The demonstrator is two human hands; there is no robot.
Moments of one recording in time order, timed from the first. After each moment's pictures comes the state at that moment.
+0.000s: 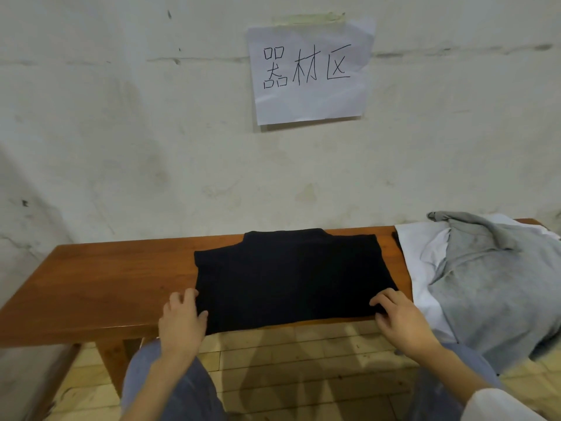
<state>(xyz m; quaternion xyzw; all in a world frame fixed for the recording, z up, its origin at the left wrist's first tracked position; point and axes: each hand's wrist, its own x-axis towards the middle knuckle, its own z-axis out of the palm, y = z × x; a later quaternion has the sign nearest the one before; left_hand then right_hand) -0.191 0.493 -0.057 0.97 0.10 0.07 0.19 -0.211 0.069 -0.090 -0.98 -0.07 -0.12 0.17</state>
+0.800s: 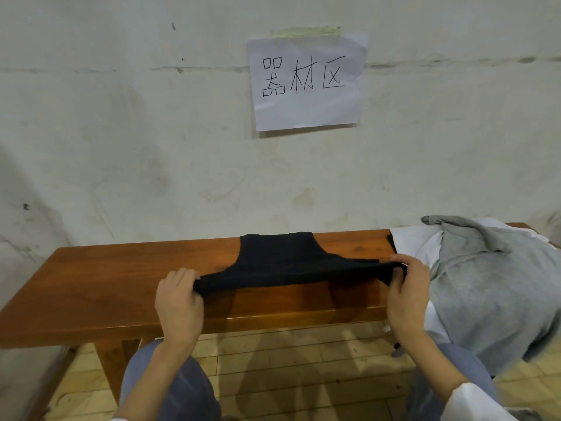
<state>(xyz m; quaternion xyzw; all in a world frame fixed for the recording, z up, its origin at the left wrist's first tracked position) -0.192 0.474 -0.008 0.91 0.00 0.34 0.24 -0.206 0.117 -0.016 -0.82 0.12 -0.40 0.40</state>
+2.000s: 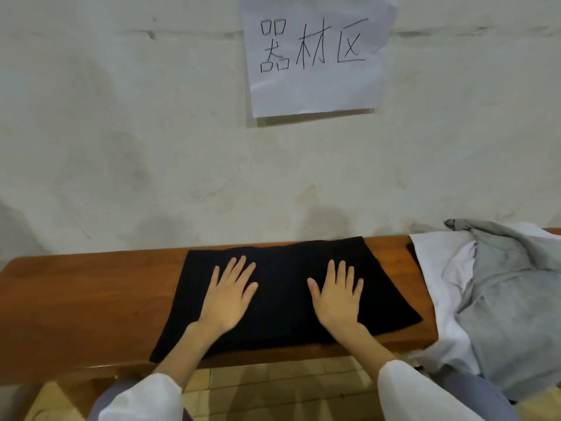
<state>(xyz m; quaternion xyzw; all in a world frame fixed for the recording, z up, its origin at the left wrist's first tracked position) -0.061 0.429 -0.085 0.99 -0.15 0.01 0.08 -0.092 0.205 -0.076 -0.98 0.13 0.02 0.15</state>
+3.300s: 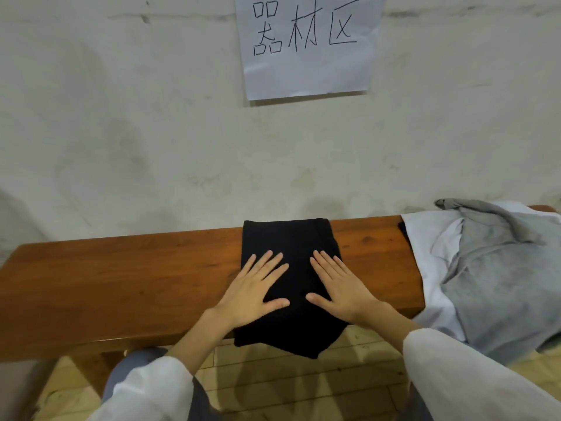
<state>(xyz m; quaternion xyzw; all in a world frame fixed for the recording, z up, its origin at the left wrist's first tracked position) -0.100 0.401 -0.080 0.94 -0.33 -0.01 0.05 -0.121 0.158 -0.081 -0.97 -0.21 0.04 0.07</state>
